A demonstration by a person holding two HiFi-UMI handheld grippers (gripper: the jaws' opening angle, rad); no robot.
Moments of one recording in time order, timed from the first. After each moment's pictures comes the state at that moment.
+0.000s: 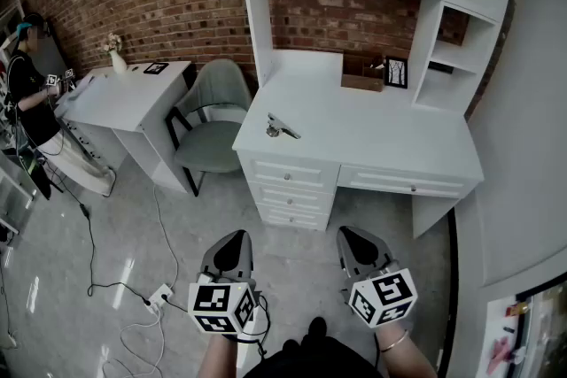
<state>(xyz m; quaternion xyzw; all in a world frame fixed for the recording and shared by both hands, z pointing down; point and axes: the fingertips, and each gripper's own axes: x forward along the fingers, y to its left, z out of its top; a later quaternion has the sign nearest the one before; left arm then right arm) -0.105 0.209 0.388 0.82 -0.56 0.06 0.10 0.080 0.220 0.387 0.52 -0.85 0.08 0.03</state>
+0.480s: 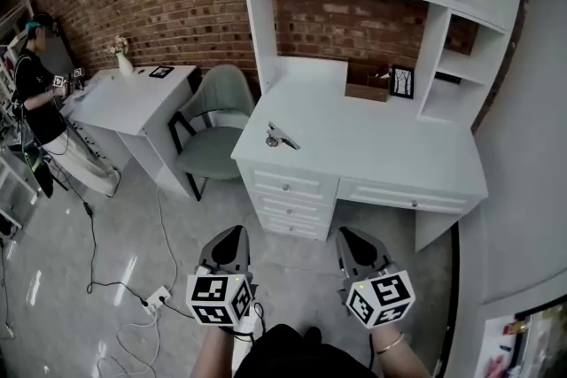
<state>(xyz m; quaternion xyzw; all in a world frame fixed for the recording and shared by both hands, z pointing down) -0.081 0.166 0.390 0.81 -0.58 0.08 0.10 0.111 0.182 0.385 0.51 -0.85 0.09 0.01</state>
